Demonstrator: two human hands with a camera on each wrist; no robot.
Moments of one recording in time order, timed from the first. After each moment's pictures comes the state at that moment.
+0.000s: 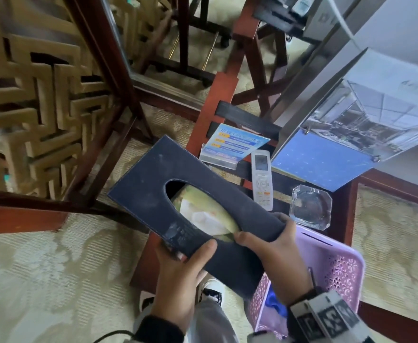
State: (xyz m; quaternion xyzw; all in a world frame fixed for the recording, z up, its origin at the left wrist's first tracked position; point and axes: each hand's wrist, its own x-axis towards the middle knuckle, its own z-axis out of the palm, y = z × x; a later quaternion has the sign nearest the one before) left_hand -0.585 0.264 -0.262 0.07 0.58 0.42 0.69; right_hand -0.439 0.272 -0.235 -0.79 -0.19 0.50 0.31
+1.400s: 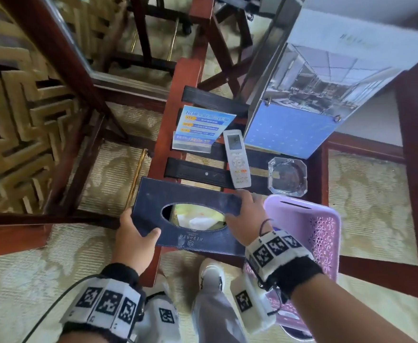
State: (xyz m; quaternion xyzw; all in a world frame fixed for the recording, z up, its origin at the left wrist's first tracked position) left_hand -0.642 0.303 -0.323 0.40 0.73 0.12 0.54; right_hand -0.422 0.281 -0.292 -0.83 -0.40 0.39 0.02
